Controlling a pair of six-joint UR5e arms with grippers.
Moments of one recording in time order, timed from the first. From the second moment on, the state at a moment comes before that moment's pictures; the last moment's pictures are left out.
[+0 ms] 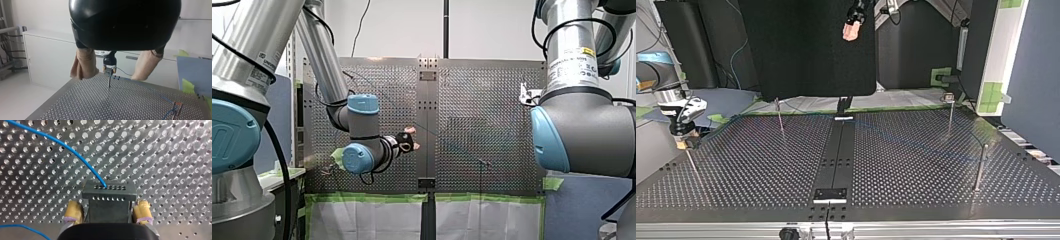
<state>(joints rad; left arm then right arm) -0.87 -1.89 -2.45 -1.86 -2.01 -1.85 1.49 -1.06 1.41 -0.31 1.11 1.59</state>
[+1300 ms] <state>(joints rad) -0.86 -1.89 -2.45 -1.86 -2.01 -1.85 1.49 -1.06 1.41 -0.29 1.25 1.58</state>
